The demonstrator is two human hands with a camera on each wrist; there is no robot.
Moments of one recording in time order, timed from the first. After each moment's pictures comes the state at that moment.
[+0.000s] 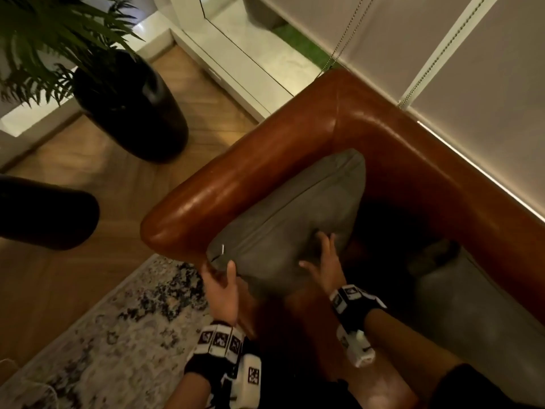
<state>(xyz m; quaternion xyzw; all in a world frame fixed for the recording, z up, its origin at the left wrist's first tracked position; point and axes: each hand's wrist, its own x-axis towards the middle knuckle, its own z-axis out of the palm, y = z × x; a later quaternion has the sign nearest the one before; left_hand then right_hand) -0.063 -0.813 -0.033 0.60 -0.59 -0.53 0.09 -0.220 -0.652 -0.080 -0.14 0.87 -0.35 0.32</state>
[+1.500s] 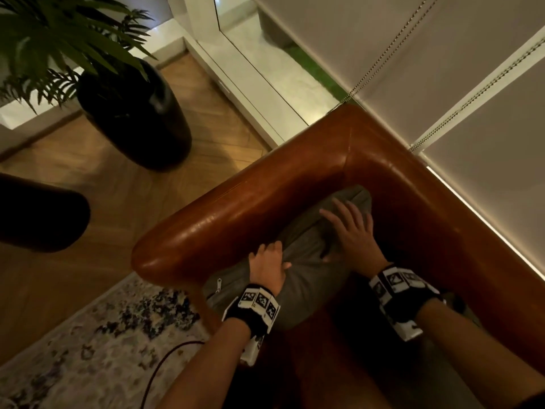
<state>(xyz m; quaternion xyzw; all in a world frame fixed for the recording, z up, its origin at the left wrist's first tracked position) -0.216 -0.831 -0.029 0.30 -0.91 -0.23 -0.19 -0.372 -0.688 -0.022 -0.47 0.87 0.00 0.13</state>
